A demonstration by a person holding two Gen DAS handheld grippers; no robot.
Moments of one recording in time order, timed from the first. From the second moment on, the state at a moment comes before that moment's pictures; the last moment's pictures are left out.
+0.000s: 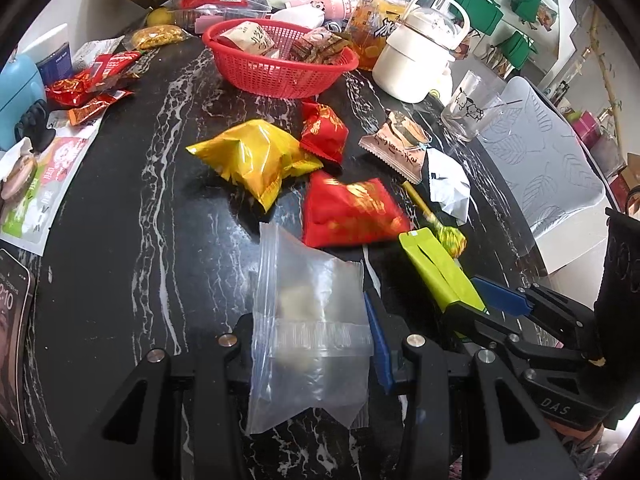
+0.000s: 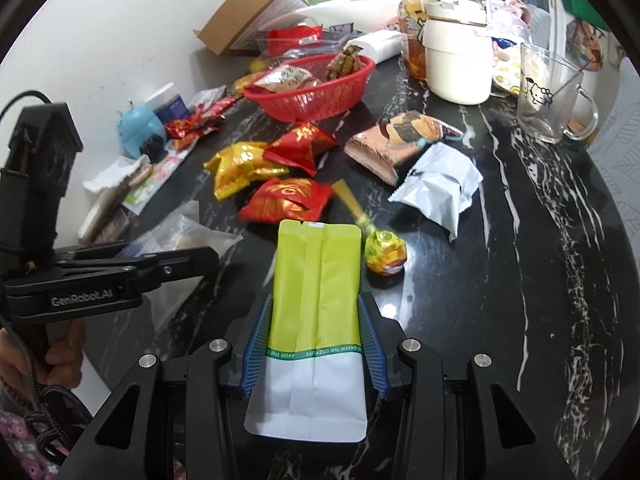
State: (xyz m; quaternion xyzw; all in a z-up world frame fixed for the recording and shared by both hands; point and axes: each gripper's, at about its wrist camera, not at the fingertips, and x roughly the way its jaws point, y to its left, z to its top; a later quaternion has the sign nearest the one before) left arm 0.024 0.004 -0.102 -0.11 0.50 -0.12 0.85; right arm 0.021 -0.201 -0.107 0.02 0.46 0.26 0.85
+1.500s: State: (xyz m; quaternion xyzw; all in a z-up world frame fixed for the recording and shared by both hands) left arm 0.040 0.007 -0.053 -0.10 0.44 -0.14 0.88; right arm 0.031 -0.197 -0.074 0.02 0.42 0.28 0.86
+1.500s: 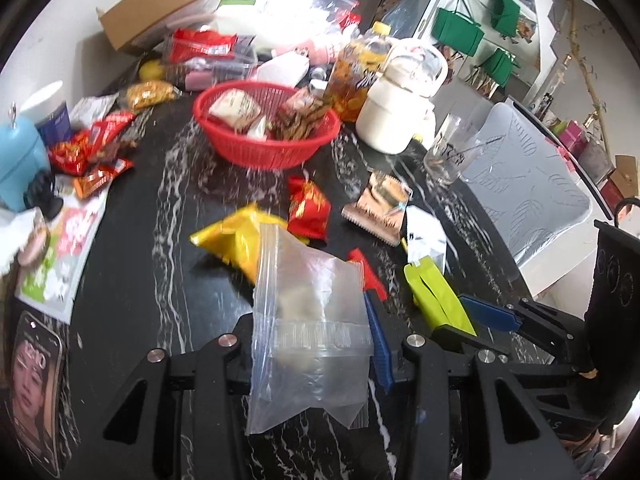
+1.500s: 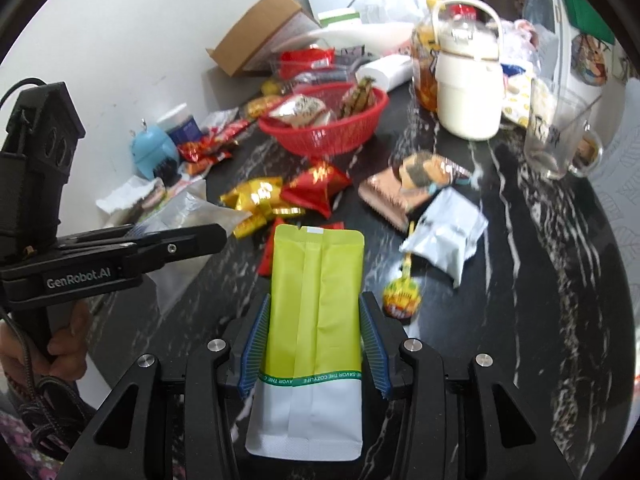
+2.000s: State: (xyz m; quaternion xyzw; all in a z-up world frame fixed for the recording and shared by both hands) left arm 0.060 0.015 0.010 -0.08 0.36 -0.13 0.92; right arm 0.051 -0.194 -0.014 0.01 0.35 0.29 0.89
